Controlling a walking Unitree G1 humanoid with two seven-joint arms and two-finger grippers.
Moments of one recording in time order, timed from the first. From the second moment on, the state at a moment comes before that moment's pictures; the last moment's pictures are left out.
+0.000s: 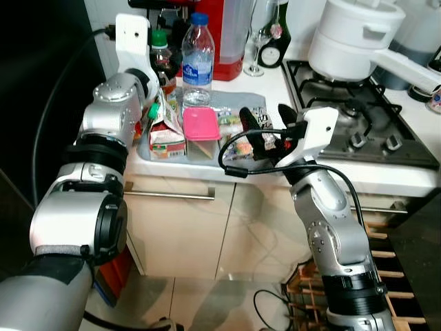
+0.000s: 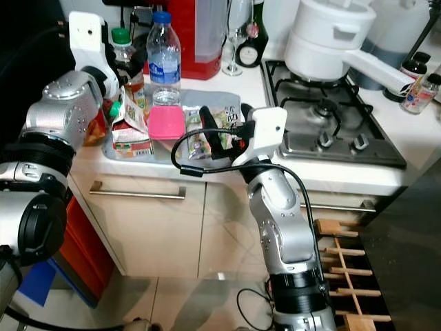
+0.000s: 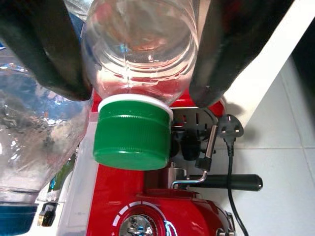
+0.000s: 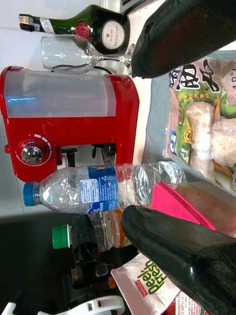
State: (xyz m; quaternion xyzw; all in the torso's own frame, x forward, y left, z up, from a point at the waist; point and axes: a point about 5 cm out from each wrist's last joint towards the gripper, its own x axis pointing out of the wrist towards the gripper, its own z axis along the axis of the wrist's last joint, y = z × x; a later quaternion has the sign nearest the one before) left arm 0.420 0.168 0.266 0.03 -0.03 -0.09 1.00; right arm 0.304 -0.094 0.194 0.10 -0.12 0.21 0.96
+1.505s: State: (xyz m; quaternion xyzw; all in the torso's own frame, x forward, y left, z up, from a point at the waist) left arm 0.388 0.165 0.348 0.06 -0.29 -0.13 0.95; right arm 0.292 -0.106 0.172 0.12 -0.08 0.27 0.95
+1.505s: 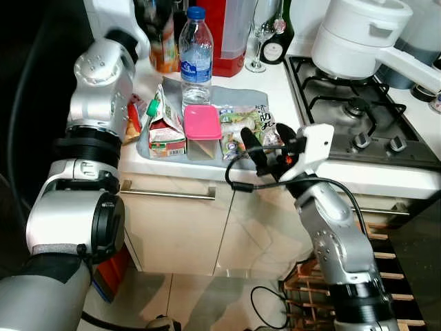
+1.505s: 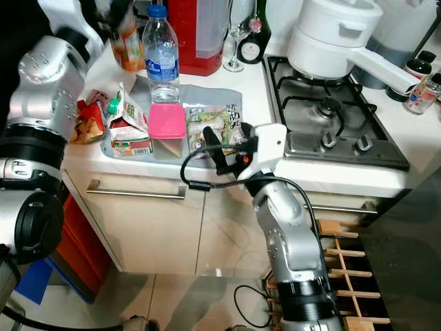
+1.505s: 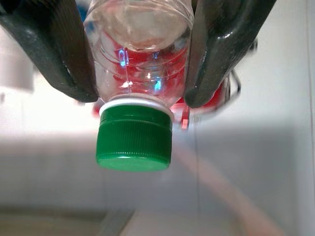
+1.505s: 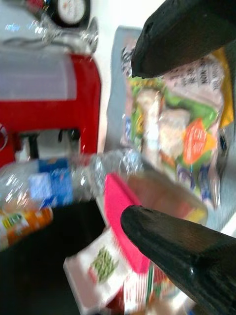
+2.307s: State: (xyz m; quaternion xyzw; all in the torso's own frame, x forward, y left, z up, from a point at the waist) left arm 0.286 0.159 0.326 0.08 -0.30 -0.20 0.93; right arm 0.286 -0.096 0.198 0.18 -0.06 0.38 0.90
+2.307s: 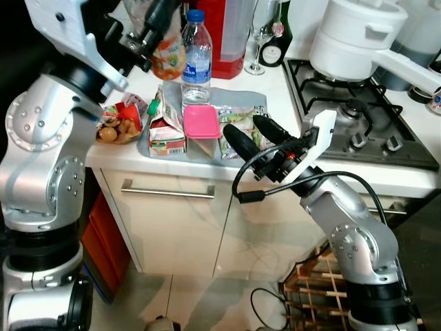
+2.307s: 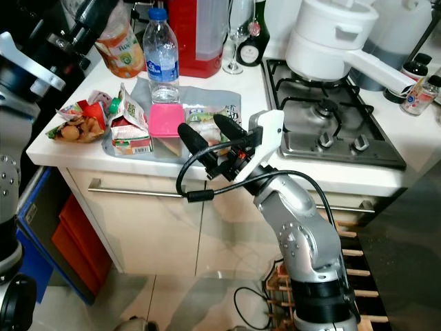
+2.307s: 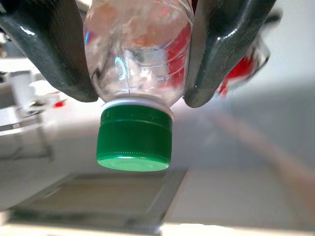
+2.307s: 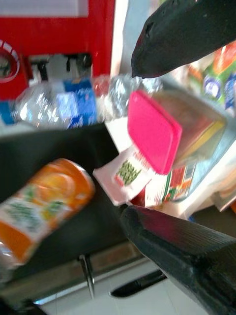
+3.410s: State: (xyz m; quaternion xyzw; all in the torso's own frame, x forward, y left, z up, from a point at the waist) left arm 0.314 0.144 0.258 0.03 -0.20 -0.12 0.97; right arm 0.294 -0.102 0.166 0.15 -0.04 0.28 0.95
